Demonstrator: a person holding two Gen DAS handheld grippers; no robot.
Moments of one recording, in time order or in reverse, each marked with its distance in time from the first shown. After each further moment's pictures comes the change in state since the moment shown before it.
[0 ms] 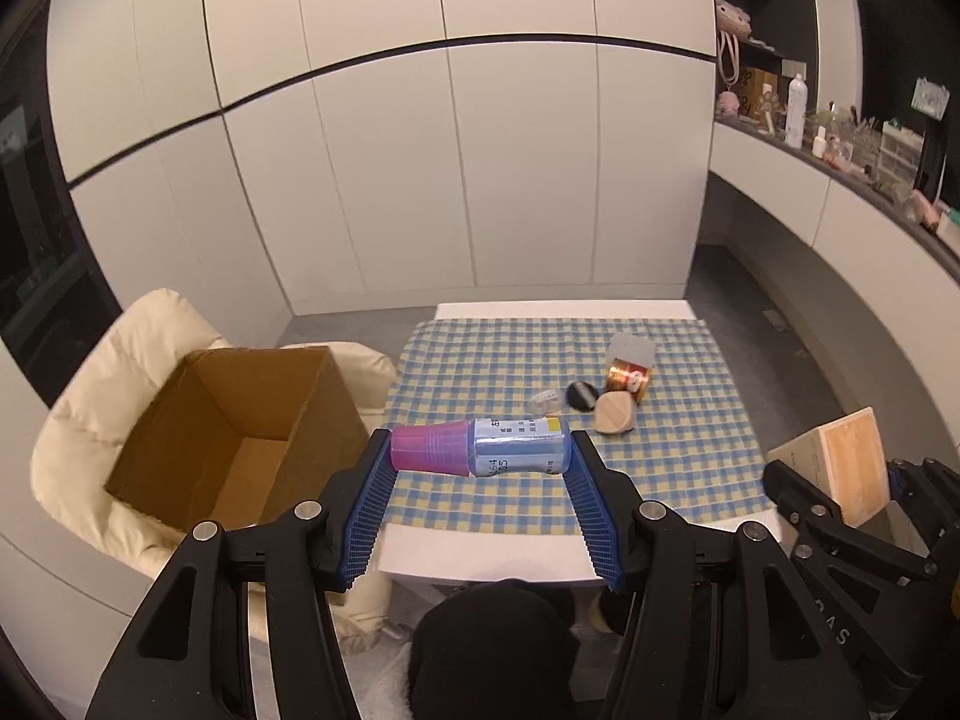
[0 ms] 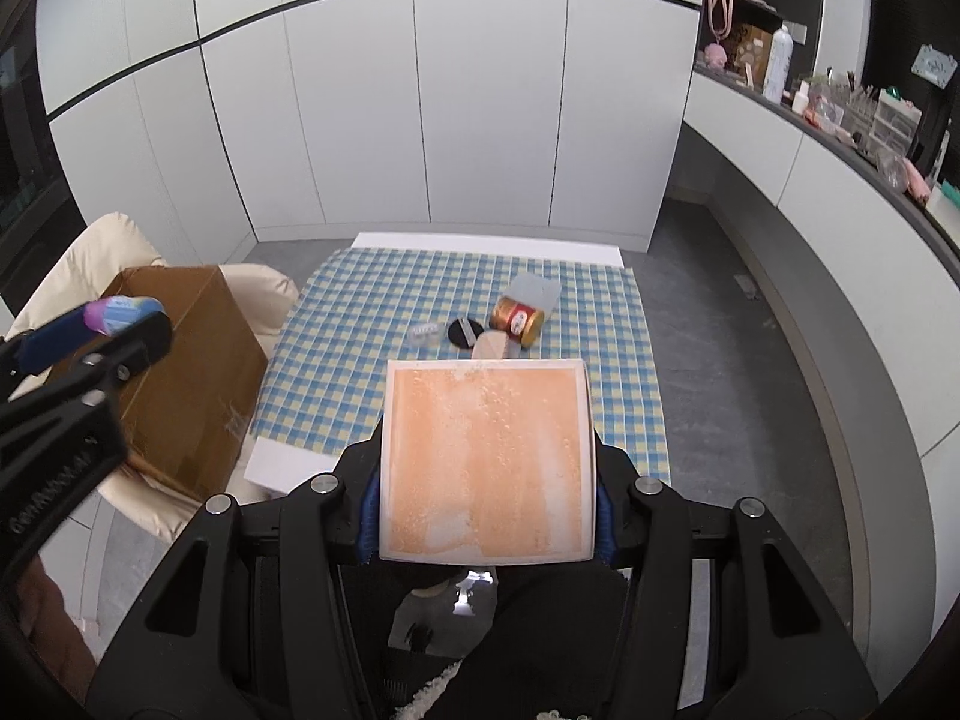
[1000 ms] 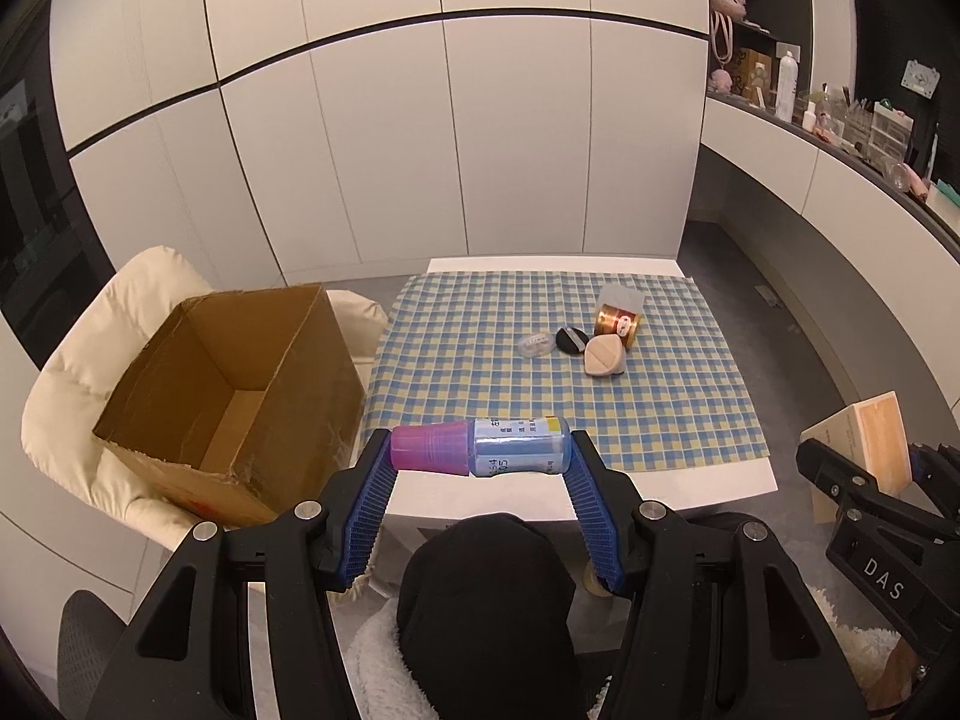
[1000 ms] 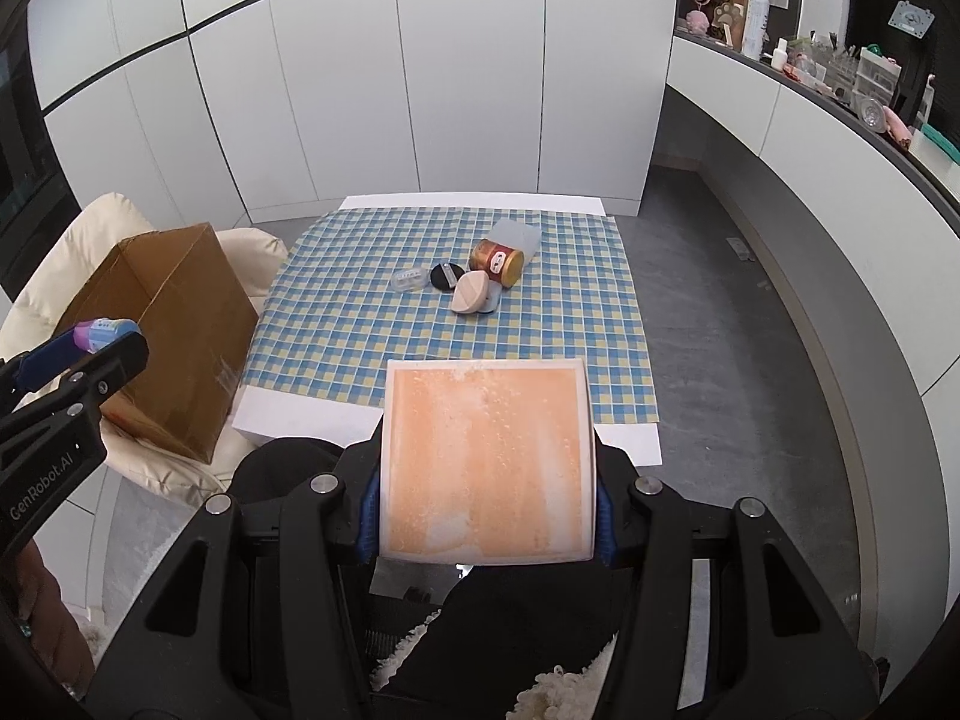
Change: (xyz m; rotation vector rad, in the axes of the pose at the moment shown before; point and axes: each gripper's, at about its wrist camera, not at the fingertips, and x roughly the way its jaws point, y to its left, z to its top) left arm -0.006 0.003 -0.056 -0.005 0.055 -0.042; right arm -0.013 -0.023 -0.051 0.038 0.032 -0.006
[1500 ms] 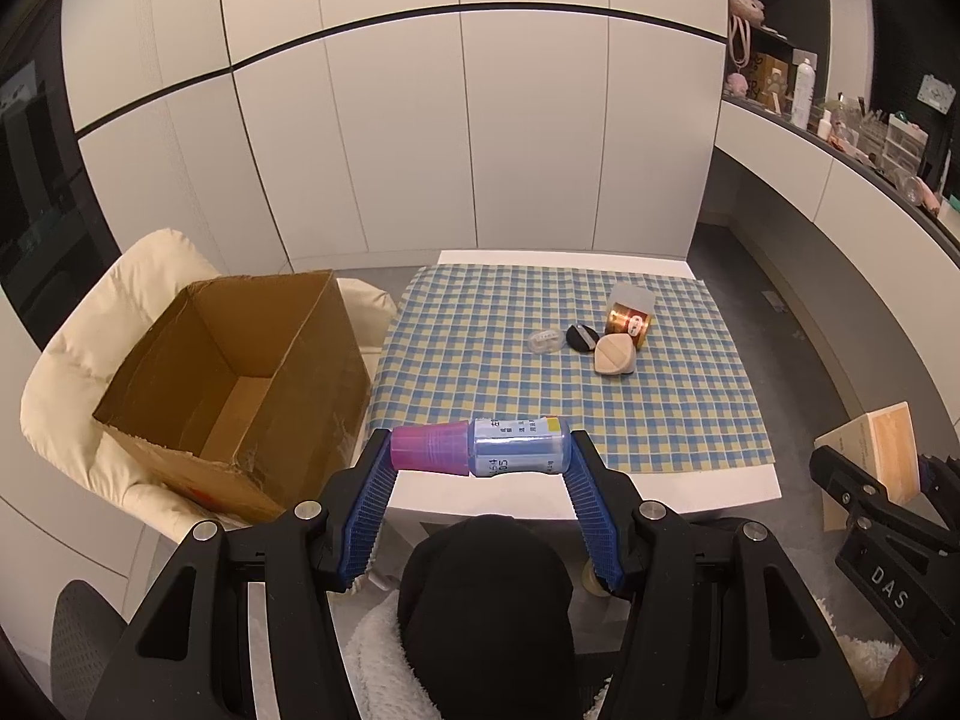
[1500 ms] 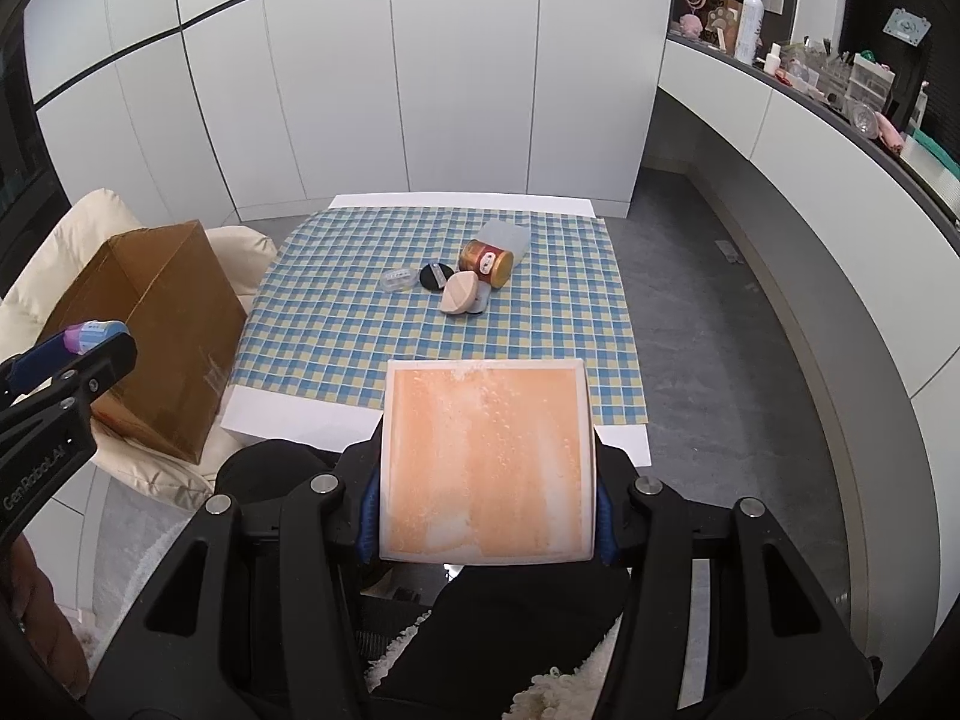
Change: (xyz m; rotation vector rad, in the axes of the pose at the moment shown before) left arm 0.008 0.011 0.000 -0.040 0.018 0.011; right arm 0.003 0.009 0.001 -0.017 0.004 -0.028
